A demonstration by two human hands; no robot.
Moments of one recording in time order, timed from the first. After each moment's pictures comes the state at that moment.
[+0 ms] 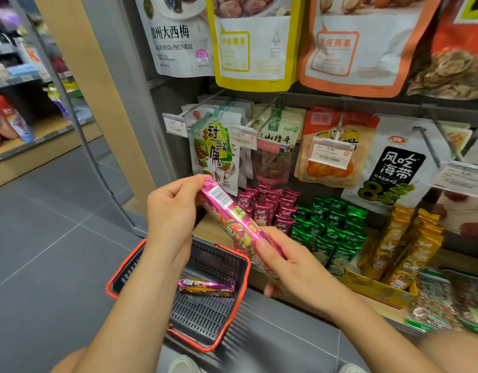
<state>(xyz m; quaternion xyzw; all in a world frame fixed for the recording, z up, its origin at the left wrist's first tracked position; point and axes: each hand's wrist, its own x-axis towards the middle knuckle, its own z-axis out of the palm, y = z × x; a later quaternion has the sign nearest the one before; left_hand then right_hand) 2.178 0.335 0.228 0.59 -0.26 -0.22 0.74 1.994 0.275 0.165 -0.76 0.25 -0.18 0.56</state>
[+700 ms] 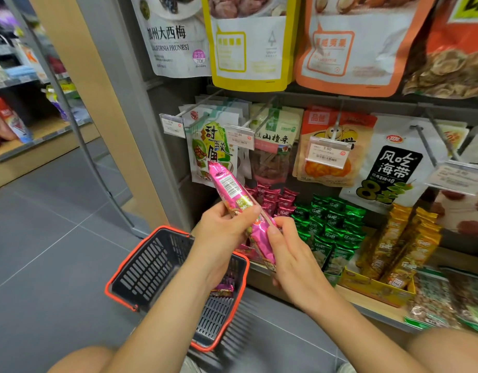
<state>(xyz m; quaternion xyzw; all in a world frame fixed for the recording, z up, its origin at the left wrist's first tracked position) 2.136 0.320 0.195 0.55 -0.25 -0.44 0.67 2.002 0.285 0.170 -0.76 0.34 -0.28 0.47</state>
